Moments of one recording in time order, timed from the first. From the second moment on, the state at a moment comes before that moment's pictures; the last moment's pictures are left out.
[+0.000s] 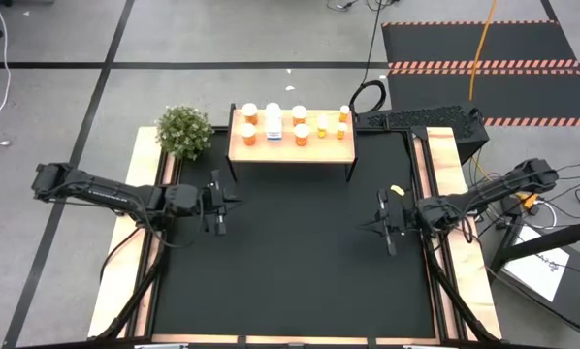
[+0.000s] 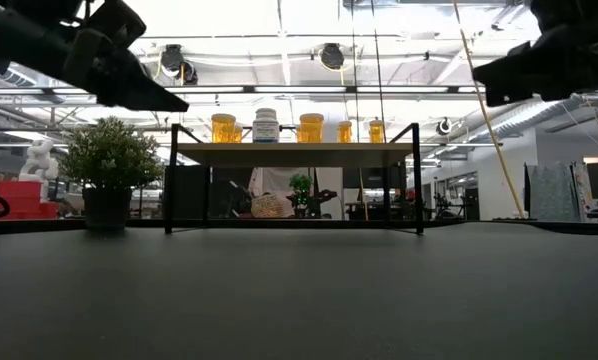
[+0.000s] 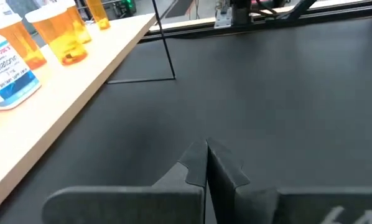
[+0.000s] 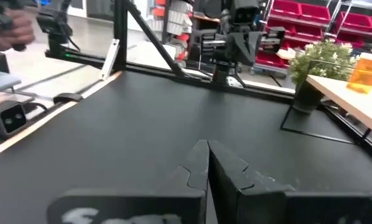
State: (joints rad) left arm -0.10 0.83 0.32 0.19 -0.29 0.09; right arm 0.31 0.62 0.09 0.42 0.20 -0.12
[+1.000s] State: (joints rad) left arm -0.10 0.54 0.14 0.28 -0.29 0.04; right arm 0.31 0.19 0.02 0.19 0.18 -0.13
